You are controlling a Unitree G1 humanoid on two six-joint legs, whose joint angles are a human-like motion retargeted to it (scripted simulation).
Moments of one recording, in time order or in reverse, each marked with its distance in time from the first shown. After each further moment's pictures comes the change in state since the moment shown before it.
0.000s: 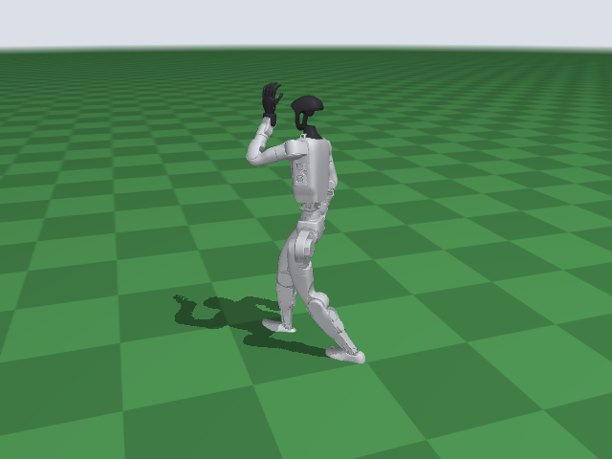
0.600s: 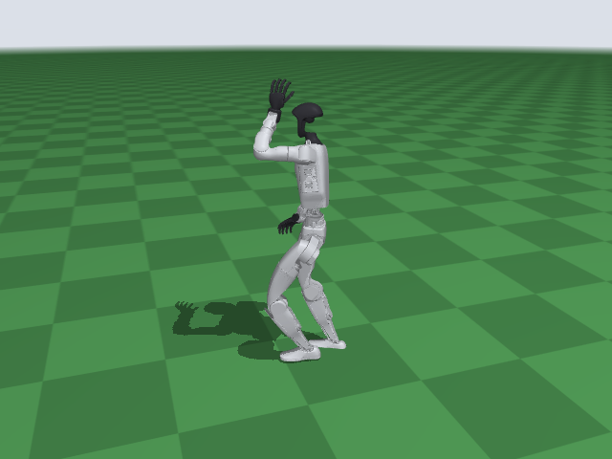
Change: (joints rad) left arm -0.322 0.224 -0.057 0.107 -0.033 0.062 0.076; right arm -0.188 -0.124 -0.019 -0.028 -0.006 0.035 -0.078; waist 0.059 0.113 0.076; left_leg -0.630 0.303 0.284 0.565 0.173 -0.072; right_leg 0.512 0.119 -0.143 -0.044 -0.131 -0.083
